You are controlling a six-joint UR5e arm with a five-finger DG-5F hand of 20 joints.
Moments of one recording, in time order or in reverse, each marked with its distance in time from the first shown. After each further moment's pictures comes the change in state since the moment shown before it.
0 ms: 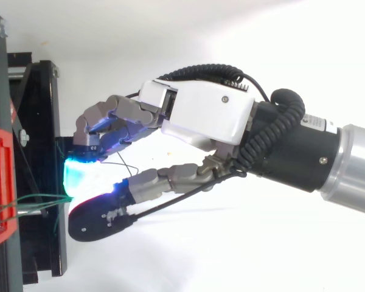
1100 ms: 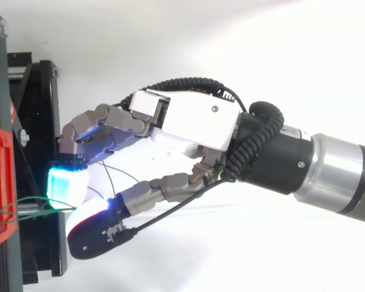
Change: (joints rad) arm 0.006 -0.001 -0.136 0.309 0.001 0.021
